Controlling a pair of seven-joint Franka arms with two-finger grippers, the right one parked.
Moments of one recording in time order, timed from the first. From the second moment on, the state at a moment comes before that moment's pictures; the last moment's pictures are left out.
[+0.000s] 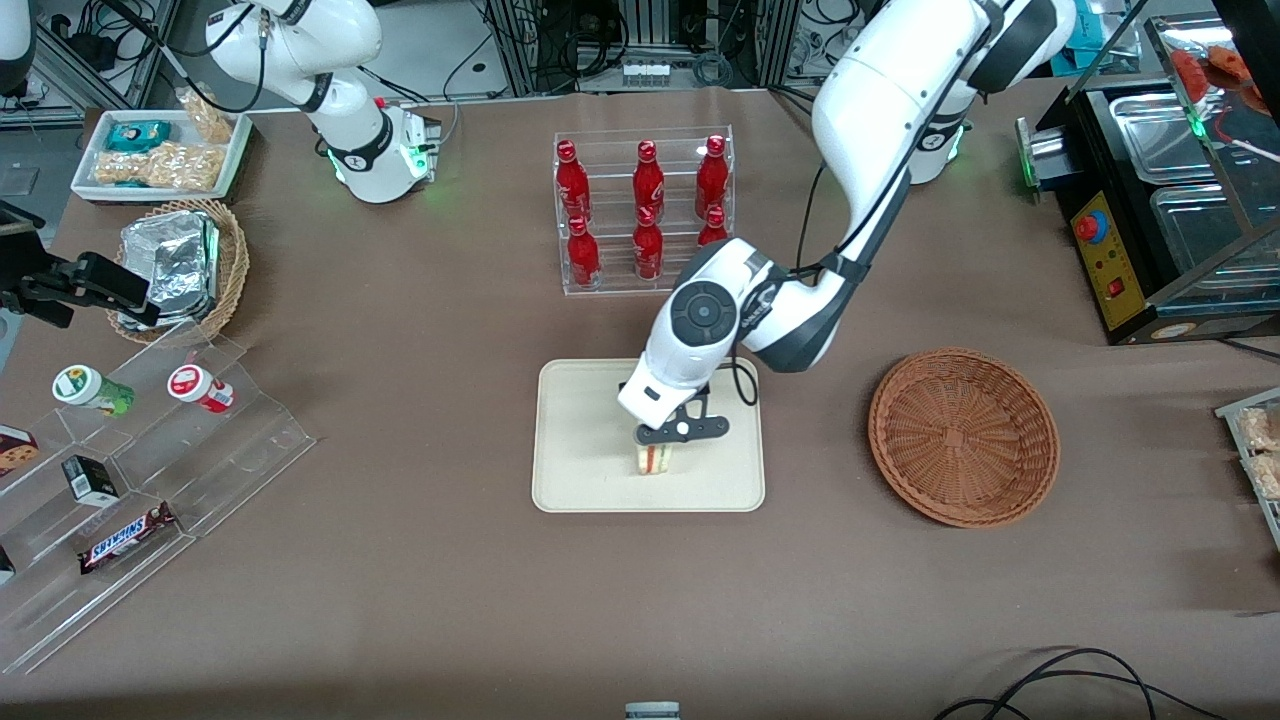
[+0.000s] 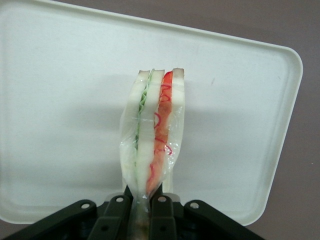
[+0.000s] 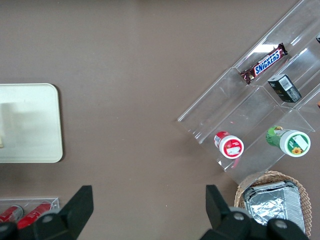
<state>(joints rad) -0.58 0.73 -0.18 -1.42 -0.04 2.22 -0.81</state>
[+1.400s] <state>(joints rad) -0.48 0.38 -0.13 -1.45 0.07 1.88 -0.87</state>
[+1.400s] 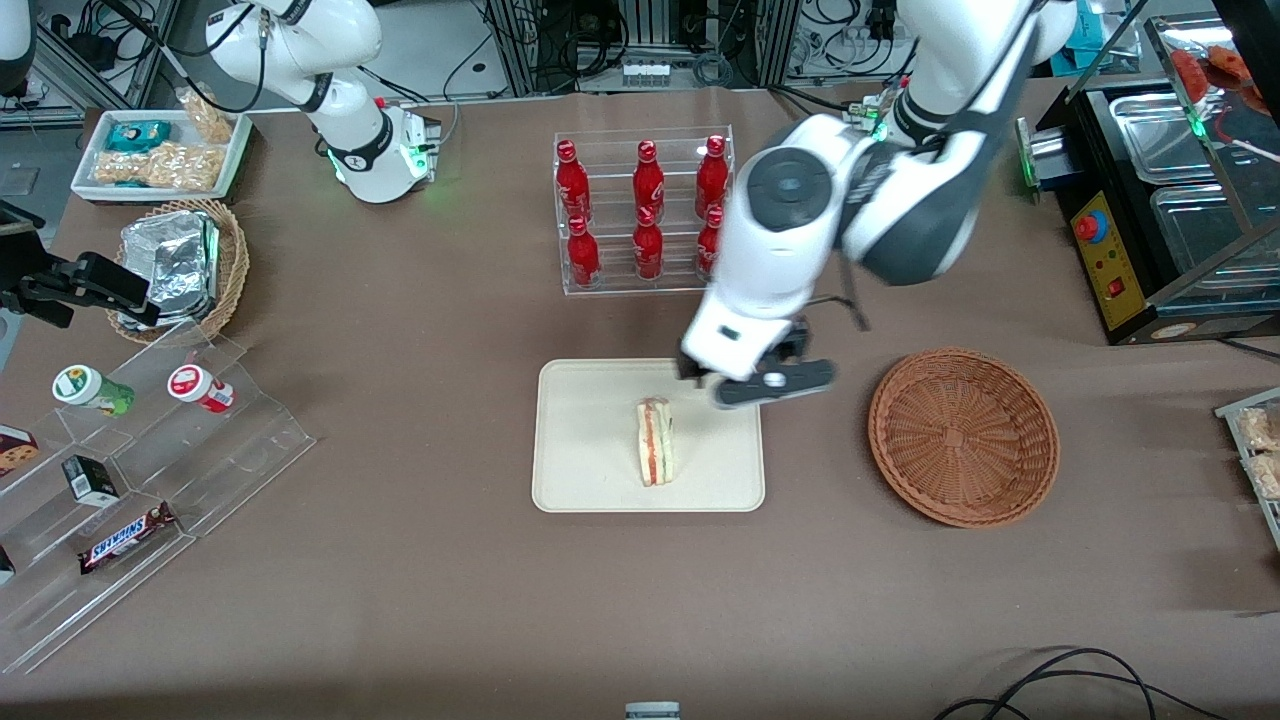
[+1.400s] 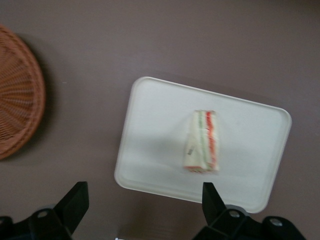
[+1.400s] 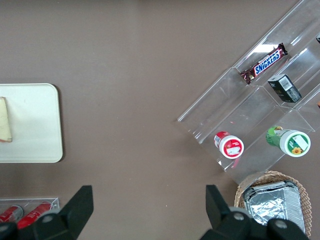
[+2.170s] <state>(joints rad) -0.14 0.04 -0.12 -1.86 0.07 1.81 -0.49</state>
